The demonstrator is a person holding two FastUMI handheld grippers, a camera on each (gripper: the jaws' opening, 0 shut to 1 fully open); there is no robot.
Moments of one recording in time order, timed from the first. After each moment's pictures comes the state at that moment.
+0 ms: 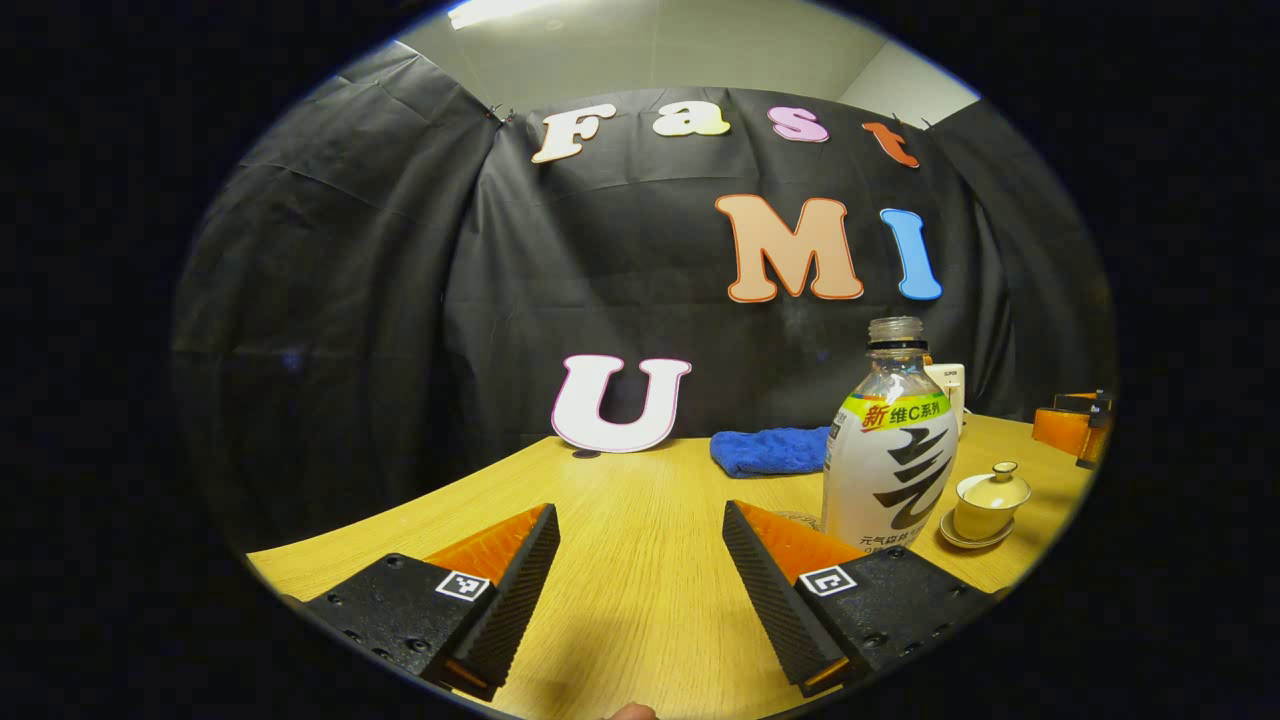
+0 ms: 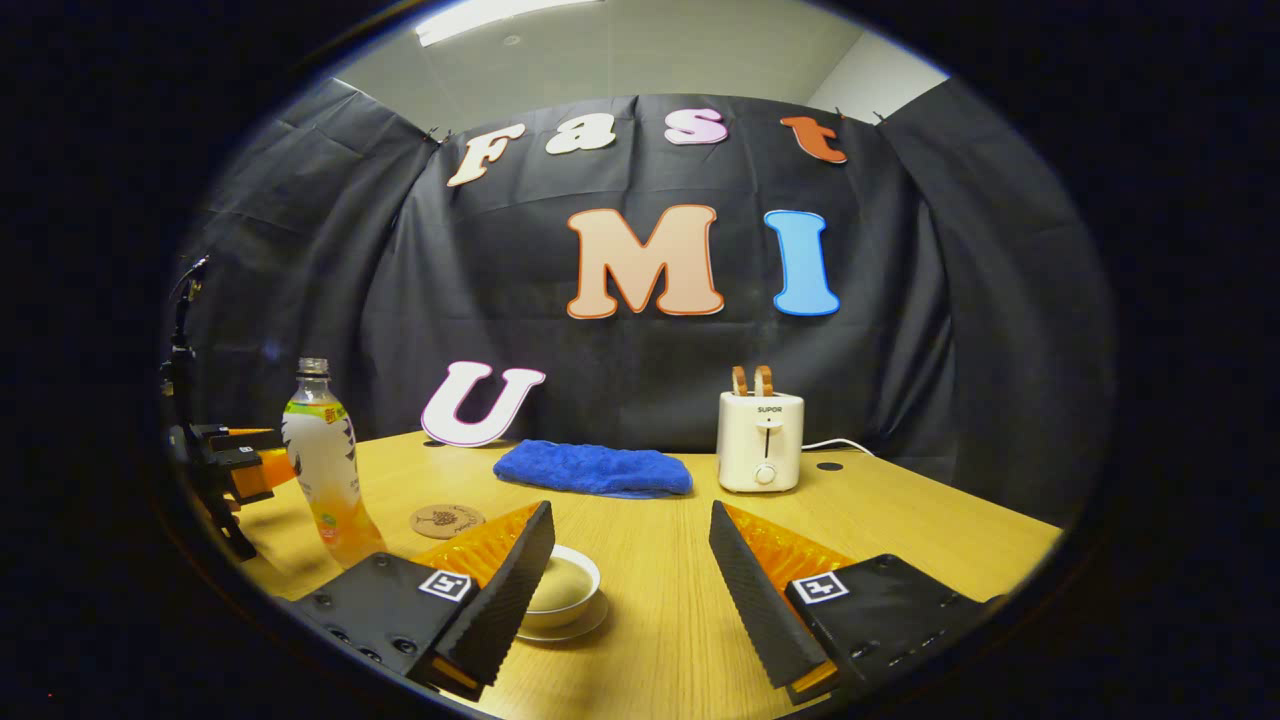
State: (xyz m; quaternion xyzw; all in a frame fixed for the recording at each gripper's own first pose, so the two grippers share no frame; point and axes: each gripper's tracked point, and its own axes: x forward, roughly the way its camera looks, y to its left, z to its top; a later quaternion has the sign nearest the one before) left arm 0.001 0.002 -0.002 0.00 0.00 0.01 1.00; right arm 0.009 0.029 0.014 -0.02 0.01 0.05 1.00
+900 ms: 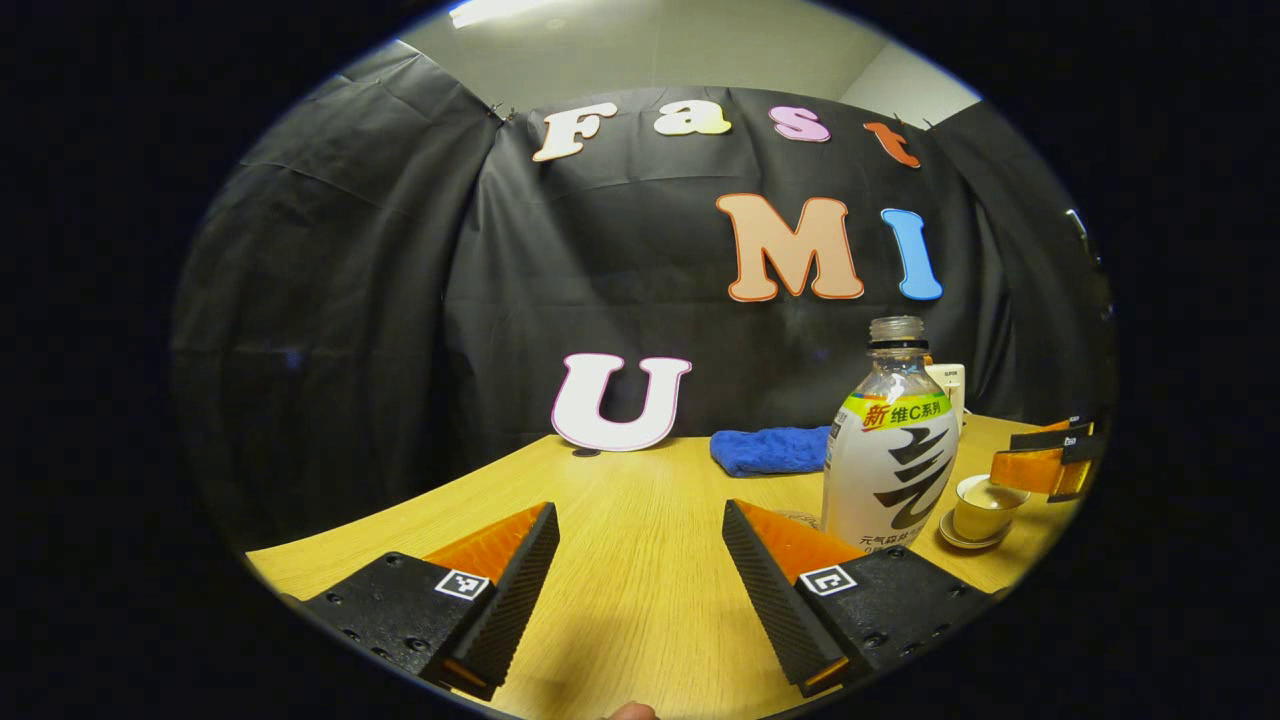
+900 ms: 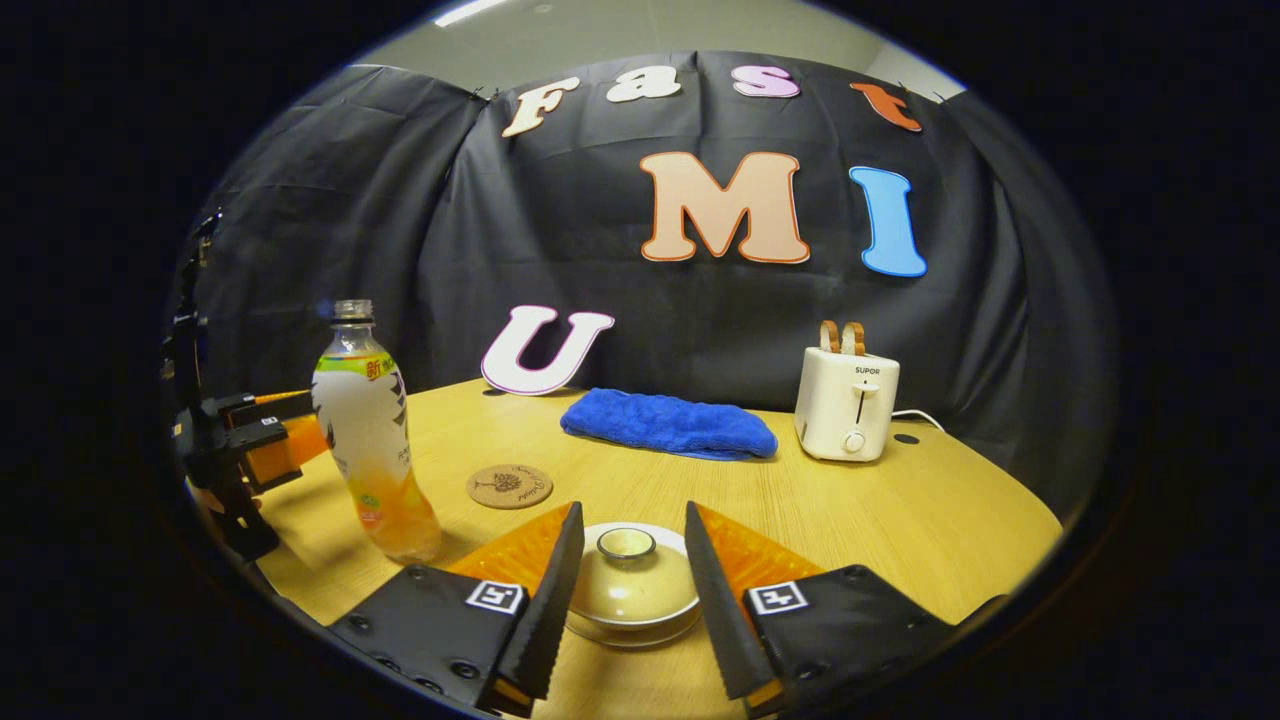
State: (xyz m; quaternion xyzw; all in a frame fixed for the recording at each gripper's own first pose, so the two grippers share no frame) left arm 0.001 0.002 -0.002 -0.01 0.00 0.01 1.00; right arm 0.026 0.092 -0.024 -0.05 0.09 0.12 0.99
